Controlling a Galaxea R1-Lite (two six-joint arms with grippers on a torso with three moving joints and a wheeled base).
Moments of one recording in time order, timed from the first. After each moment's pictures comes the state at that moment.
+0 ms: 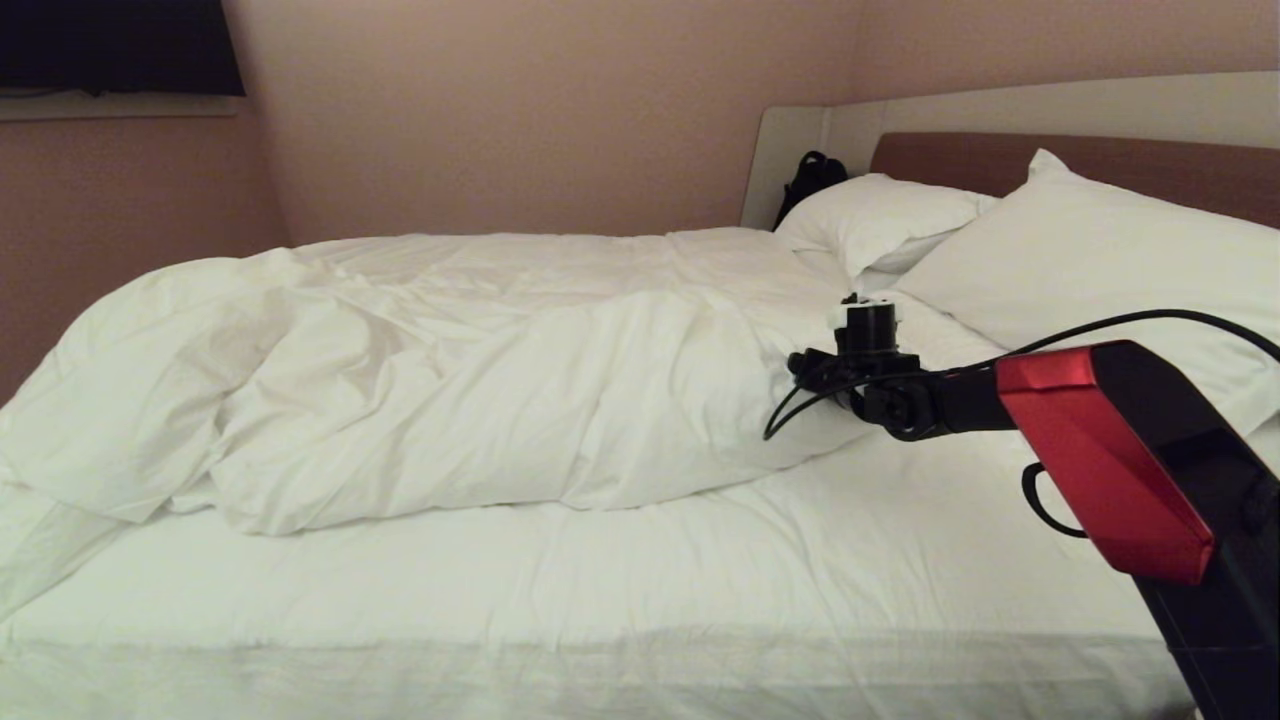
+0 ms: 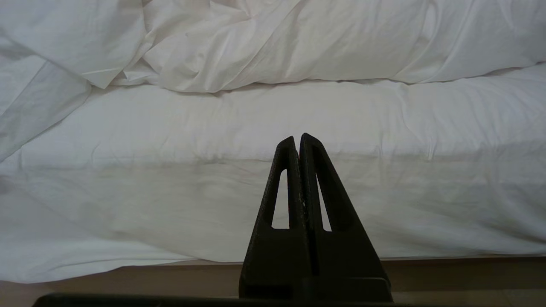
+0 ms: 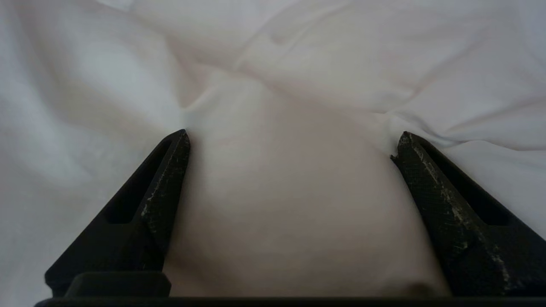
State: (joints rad) left arm 0.00 0.00 0.00 0.00 0.00 0.00; right arm 0.25 2.51 -1.93 -0.26 -0.33 0.38
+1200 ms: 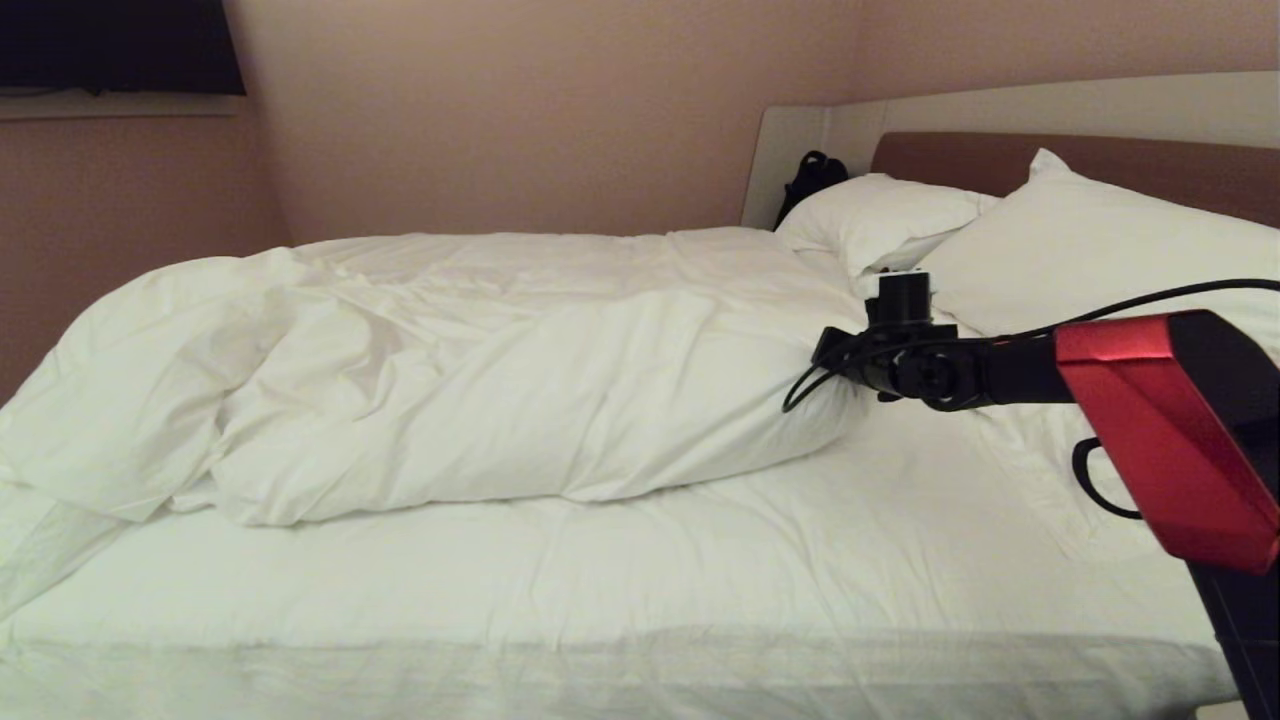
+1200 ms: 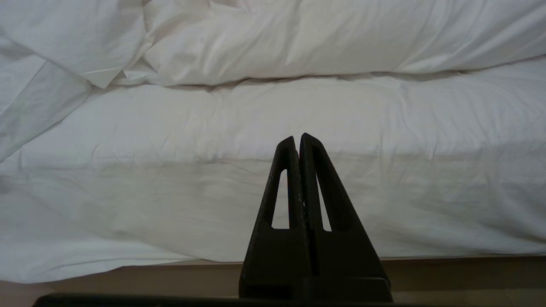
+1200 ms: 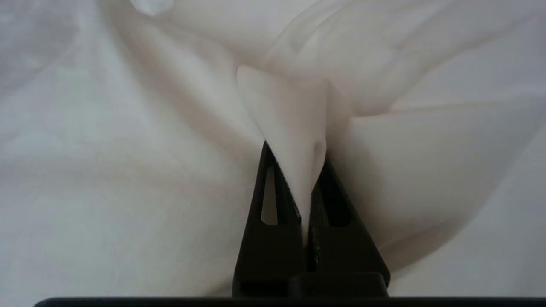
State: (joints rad) left arm 0.00 0.00 0.00 0.00 0.00 0.00; right arm 0.19 2.40 -1.91 -0.14 -0.20 0.46
